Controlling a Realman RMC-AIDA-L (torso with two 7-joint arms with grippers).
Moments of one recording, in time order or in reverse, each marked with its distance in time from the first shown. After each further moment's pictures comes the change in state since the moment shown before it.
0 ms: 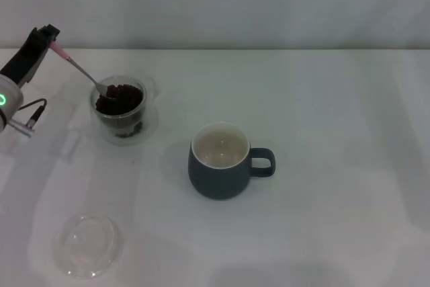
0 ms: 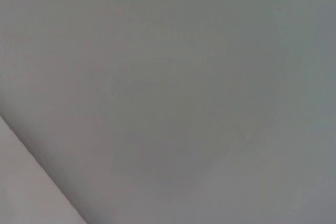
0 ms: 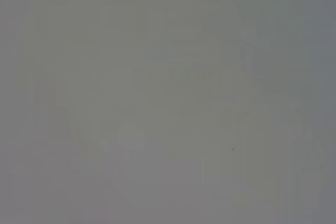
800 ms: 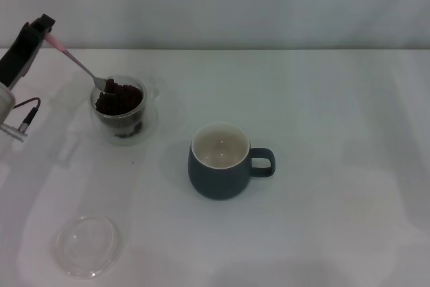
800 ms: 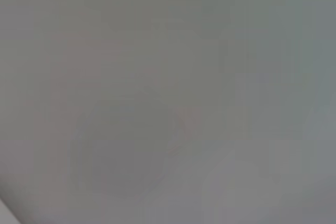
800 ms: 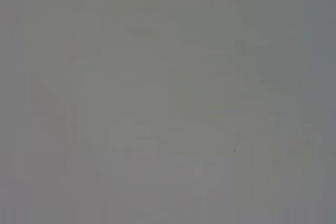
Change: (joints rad) left arm 0.054 -0.002 0.000 0.011 0.006 0.171 0.009; right arm 0.002 0.000 0.000 0.001 0.000 -0.001 -0.001
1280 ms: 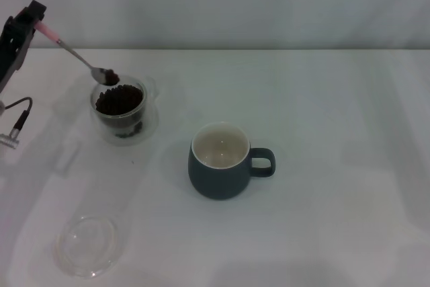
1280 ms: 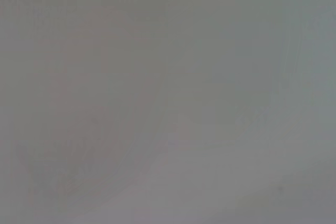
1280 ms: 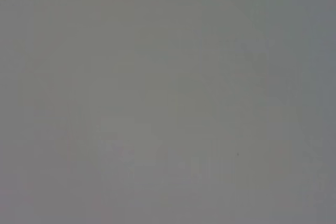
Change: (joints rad) left arm 0.060 -0.003 -0.002 -0.006 -0.005 0.231 -0.046; right arm 0.000 -0.001 -0.001 0.001 -0.007 0.009 0.000
